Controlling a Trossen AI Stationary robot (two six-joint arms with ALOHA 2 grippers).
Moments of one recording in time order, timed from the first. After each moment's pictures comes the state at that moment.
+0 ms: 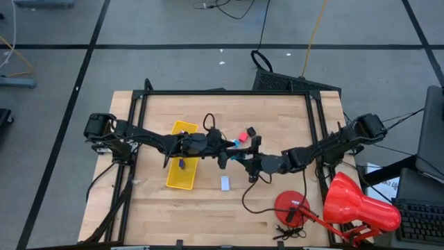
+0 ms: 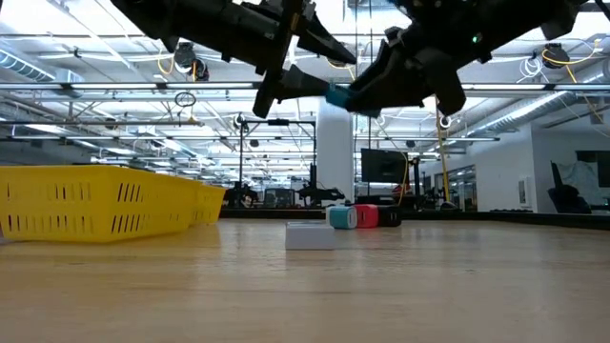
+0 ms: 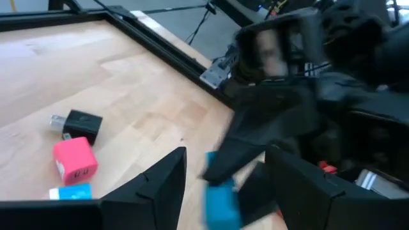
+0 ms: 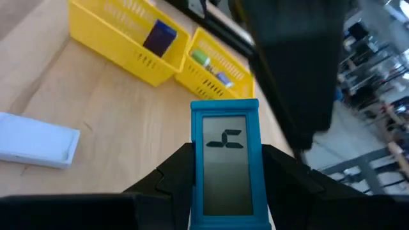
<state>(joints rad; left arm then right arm) -0.07 1.65 0.93 0.47 -0.21 -0.61 0.30 1.48 0.74 0.29 0.61 -0.42</state>
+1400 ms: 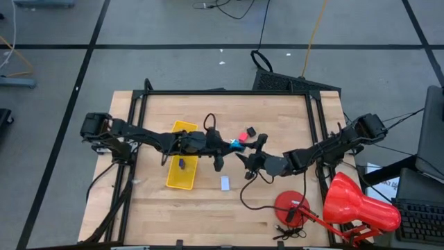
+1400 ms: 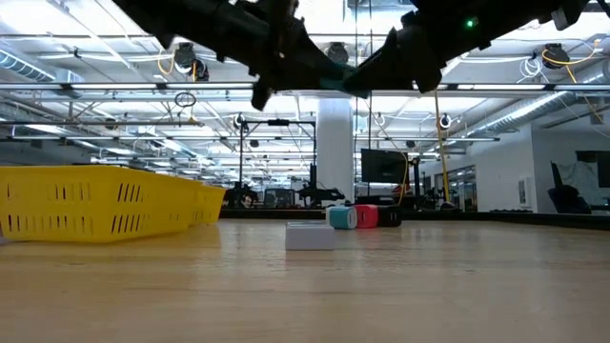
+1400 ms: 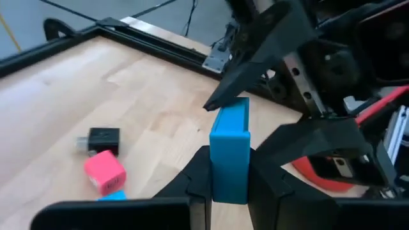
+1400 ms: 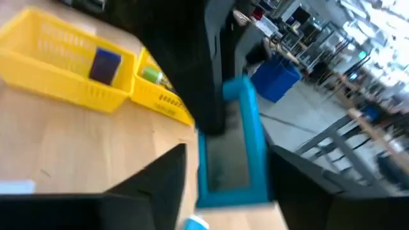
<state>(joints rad) -0.06 1.60 0.93 0.37 -0.17 -0.36 0.33 1.48 0.74 0.38 0.81 -0.30</state>
